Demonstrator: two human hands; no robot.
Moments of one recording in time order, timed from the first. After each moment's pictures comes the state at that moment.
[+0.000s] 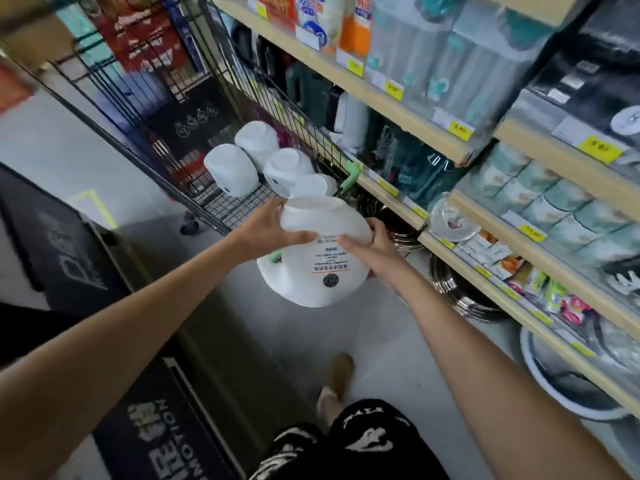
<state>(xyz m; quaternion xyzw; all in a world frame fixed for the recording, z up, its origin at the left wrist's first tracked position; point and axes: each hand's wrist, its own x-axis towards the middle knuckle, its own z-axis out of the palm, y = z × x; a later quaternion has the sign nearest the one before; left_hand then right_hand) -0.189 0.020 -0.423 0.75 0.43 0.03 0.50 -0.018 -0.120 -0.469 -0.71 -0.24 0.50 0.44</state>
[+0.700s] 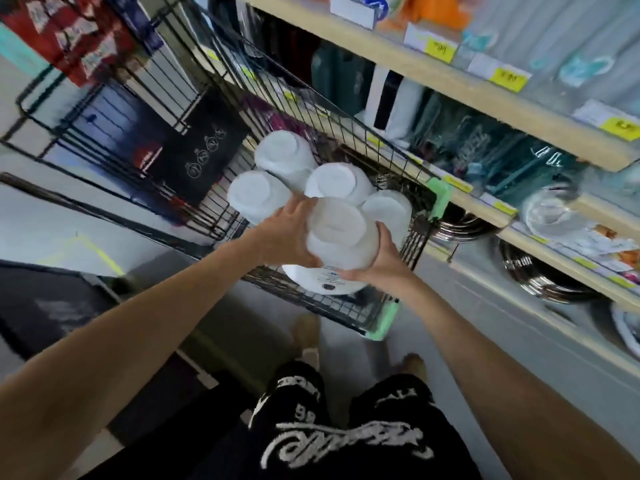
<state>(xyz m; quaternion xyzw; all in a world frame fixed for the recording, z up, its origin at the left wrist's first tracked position) -0.205 0.326 -0.506 0.92 0.22 -0.20 0.25 -0.087 0.137 -0.561 -0.77 -0.18 0.48 0.38</state>
